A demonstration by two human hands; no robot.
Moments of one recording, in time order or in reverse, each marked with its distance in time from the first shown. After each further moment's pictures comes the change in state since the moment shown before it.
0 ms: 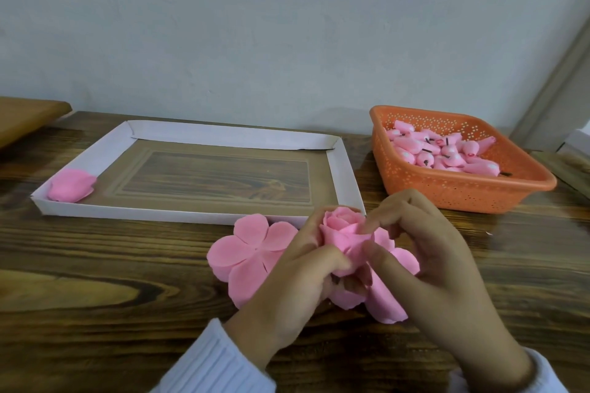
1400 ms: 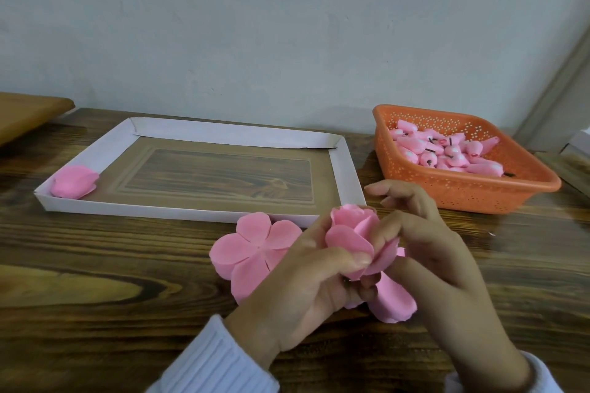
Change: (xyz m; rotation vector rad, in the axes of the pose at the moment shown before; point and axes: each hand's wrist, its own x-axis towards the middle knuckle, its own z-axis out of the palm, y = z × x) left_hand -0.002 0.008 0.007 -0.202 -0.068 -0.065; right_hand 0.000 -0.004 0.003 0.189 -0.045 0.120
